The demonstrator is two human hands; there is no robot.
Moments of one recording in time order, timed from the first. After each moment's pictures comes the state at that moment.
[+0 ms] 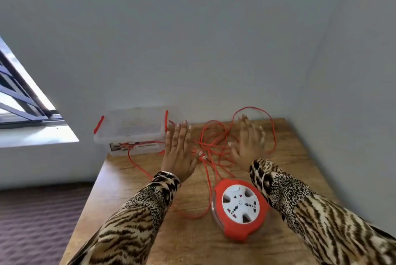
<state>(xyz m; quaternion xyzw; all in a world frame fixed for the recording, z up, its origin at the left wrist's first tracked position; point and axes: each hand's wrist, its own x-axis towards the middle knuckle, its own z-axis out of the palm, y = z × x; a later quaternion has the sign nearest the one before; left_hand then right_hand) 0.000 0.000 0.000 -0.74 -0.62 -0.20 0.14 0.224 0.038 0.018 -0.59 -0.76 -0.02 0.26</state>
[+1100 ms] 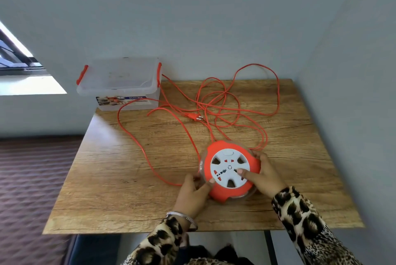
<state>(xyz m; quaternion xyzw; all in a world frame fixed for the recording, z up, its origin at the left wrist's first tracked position) 0.086 -0.151 -0.045 -0.30 -0.68 -0.35 -0.57 0.280 -0.080 -0.036 -0.65 -0.55 0.48 0.22</state>
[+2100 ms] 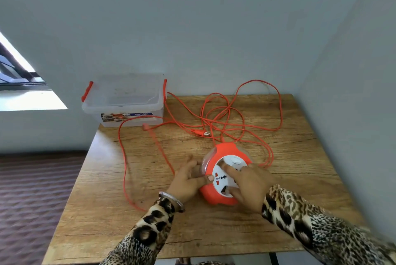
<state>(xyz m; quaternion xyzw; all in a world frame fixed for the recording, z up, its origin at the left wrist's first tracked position) 0.023 -0.085 -0.051 -0.44 -0.57 -0.40 -0.58 0.224 -0.070 0.009 -0.48 -0.87 0.11 -0.06</state>
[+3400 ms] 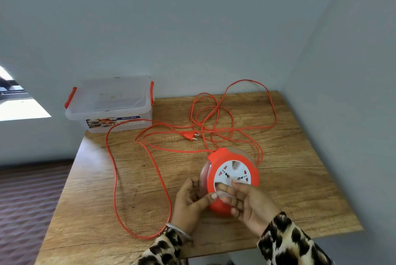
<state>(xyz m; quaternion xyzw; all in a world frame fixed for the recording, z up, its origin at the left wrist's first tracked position) 0.061 -0.134 -0.067 -0.38 -0.49 -0.53 -0.58 0.218 -0.121 0.023 -0.60 -0.15 0.72 0.32</state>
